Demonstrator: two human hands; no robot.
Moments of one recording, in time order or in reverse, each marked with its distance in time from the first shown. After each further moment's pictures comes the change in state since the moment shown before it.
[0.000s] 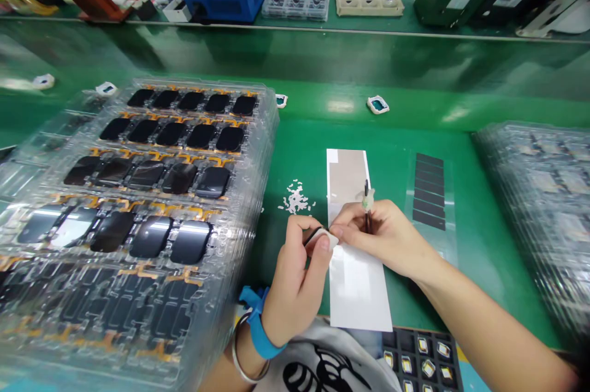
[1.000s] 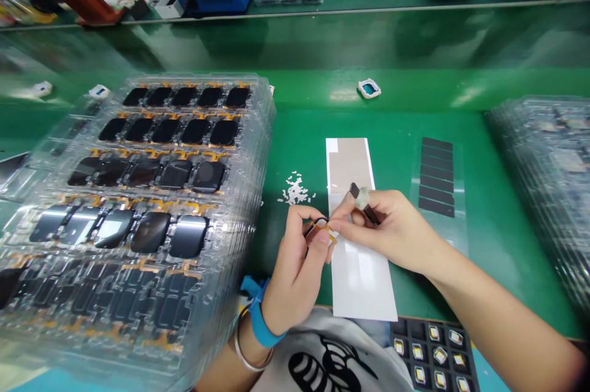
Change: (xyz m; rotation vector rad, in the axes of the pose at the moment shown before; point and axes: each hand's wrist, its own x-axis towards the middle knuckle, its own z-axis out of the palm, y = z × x) left_hand 0.003 0.003 -0.001 -0.086 -0.036 -0.034; right_hand -0.002 -0.006 -0.002 -0.156 0.046 -0.151
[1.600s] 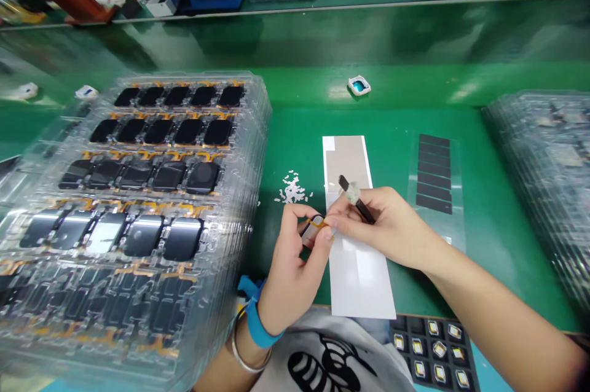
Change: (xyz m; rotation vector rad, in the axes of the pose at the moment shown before) left_hand 0.001 0.000 -0.002 0.123 0.010 0.007; right_hand 0.003 -0.001 0.001 0.090 -0.033 0.082
